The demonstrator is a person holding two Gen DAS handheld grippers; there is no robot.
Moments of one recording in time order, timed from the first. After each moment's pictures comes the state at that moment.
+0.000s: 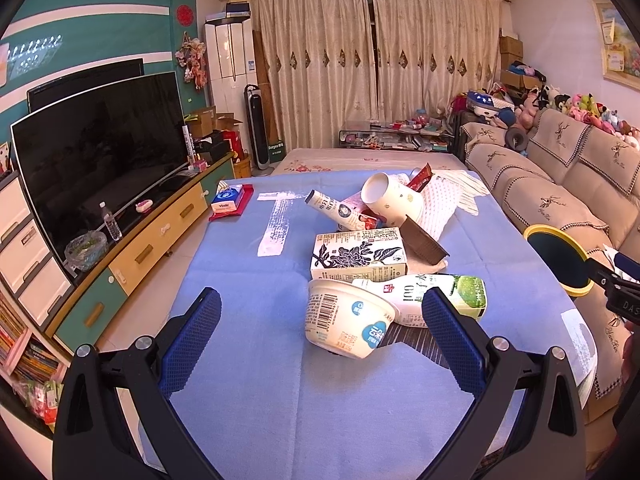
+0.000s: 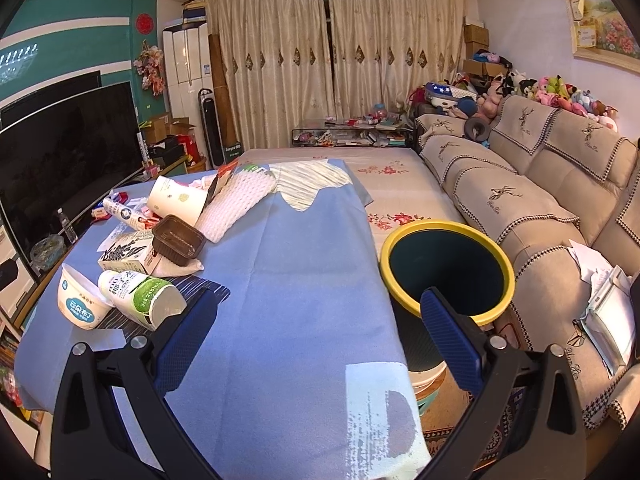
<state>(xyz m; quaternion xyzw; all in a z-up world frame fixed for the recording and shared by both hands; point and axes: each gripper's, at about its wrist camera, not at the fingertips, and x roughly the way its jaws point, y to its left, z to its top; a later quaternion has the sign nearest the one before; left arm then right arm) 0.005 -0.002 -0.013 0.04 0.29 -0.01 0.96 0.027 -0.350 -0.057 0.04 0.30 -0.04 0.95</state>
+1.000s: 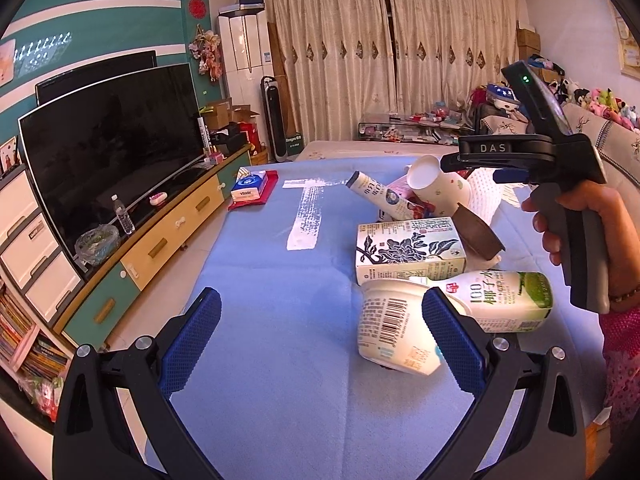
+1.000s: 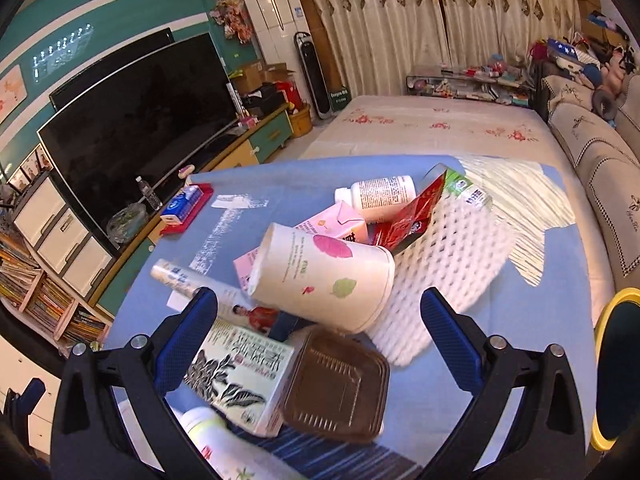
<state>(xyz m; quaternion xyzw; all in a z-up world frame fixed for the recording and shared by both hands) 0.054 0.028 -0.044 0.05 0.30 0.03 0.95 0.263 -0.222 -0.061 0.08 0.40 0.16 0.90</state>
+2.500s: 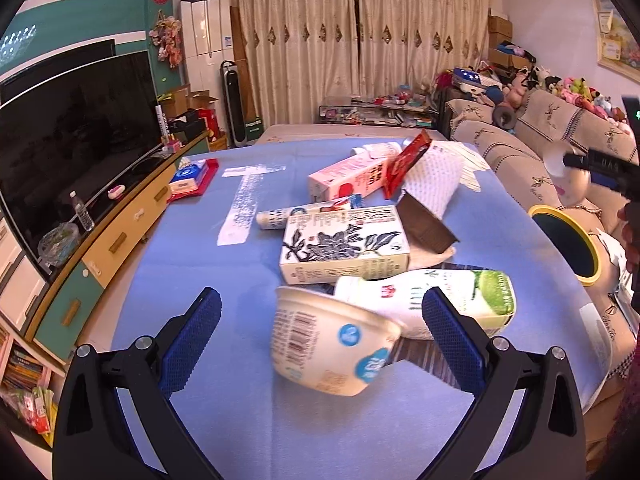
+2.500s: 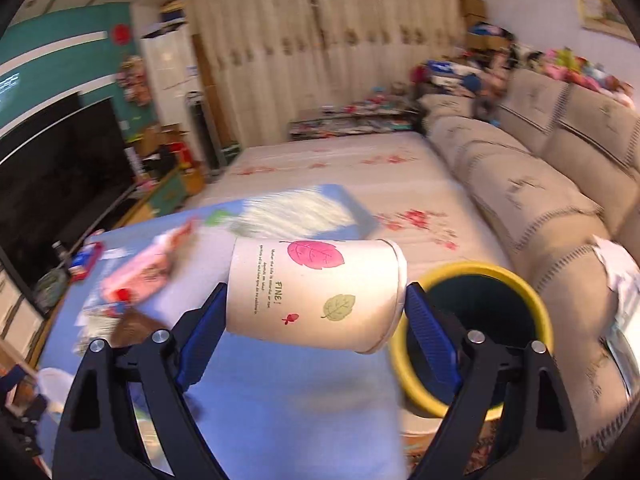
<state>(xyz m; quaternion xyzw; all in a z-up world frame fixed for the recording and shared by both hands) 0.083 -0.021 -0.060 0.04 0.34 -0.05 0.94 0.159 -0.445 -0.038 0.10 0.33 -0.09 0.94</state>
